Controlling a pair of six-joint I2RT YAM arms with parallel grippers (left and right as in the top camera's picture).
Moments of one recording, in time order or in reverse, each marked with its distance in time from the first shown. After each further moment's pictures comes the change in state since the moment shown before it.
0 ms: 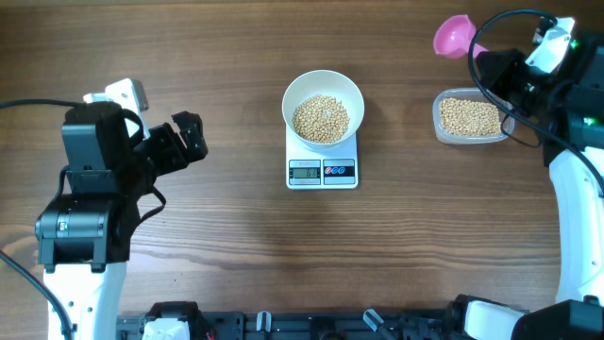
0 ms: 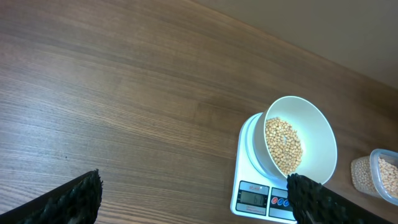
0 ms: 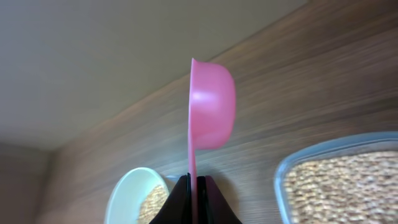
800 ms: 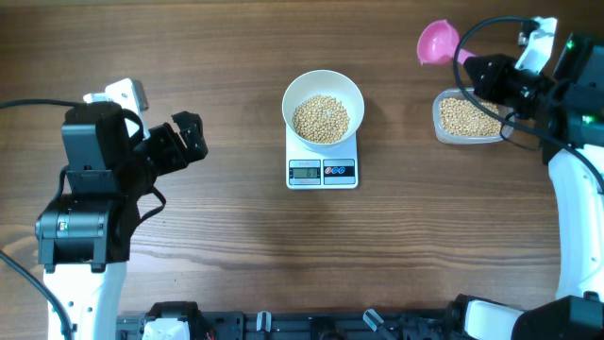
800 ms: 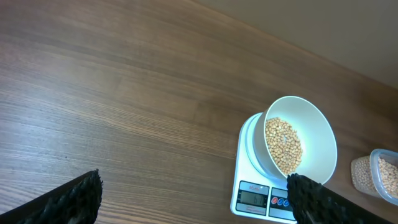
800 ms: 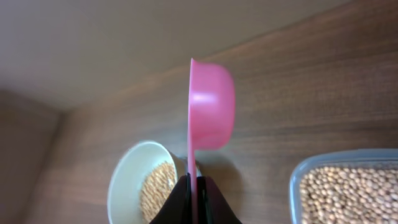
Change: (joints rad) left arm 0.000 0.000 0.000 0.000 0.000 0.000; right arm 0.000 0.008 0.000 -0.013 -0.143 -0.126
